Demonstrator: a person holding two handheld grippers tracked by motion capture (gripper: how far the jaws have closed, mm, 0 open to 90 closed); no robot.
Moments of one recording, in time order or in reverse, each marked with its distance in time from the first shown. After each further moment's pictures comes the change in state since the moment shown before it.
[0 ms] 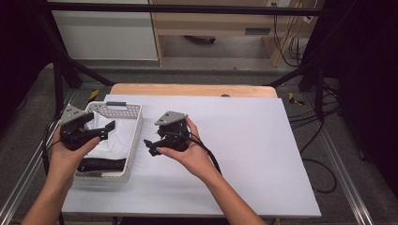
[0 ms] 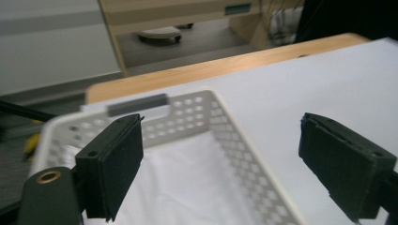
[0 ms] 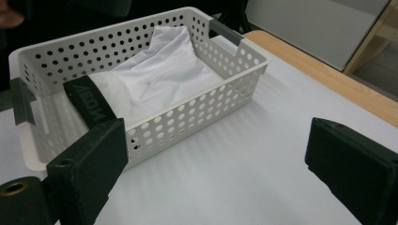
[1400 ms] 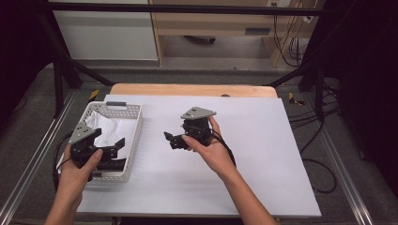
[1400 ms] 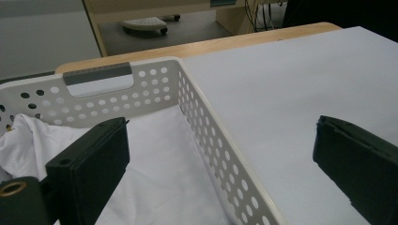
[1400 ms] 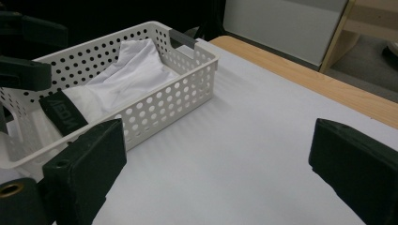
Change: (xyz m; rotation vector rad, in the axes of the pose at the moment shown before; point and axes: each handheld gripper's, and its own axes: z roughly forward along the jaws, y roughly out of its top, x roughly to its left) left arm -0.027 -0.032 -0.003 0.019 -0.018 0.009; right arm -0.042 -0.020 -0.034 -0.061 -0.051 0.105
